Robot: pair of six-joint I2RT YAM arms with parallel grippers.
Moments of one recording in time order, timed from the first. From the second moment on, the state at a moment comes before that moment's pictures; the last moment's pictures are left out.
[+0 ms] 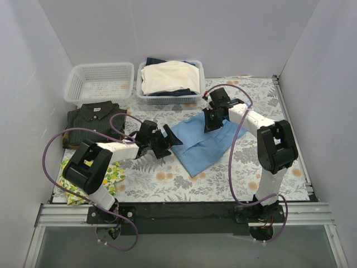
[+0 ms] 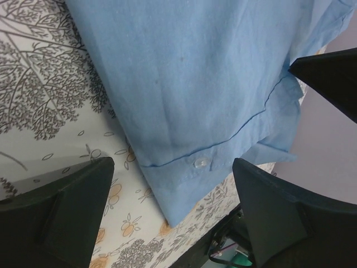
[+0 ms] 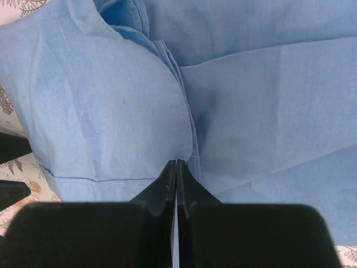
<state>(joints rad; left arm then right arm) -0.53 1.61 0.71 0.15 0.28 -1.06 0.44 1.86 1.37 -0.59 -0.22 0.20</state>
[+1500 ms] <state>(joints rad) -0.46 1.73 0.93 -0.21 0.21 -0.76 0.37 1.72 1.26 -0.62 -0.08 0.28</state>
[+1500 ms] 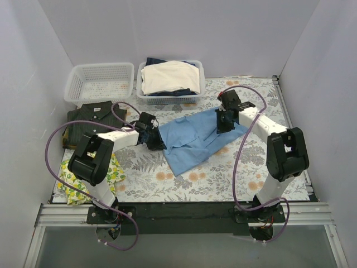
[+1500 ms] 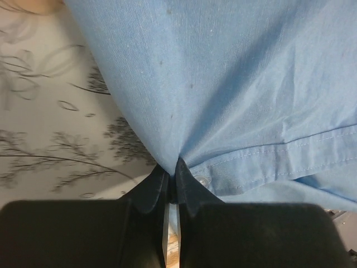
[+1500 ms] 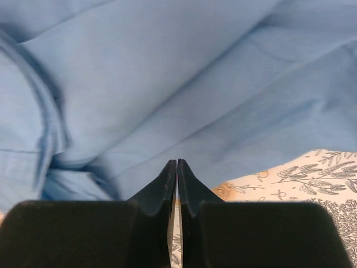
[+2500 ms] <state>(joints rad) -0.23 1.52 0.92 -0.36 0.33 -0.50 0.41 1.59 0.98 -0.78 -0.10 0.43</state>
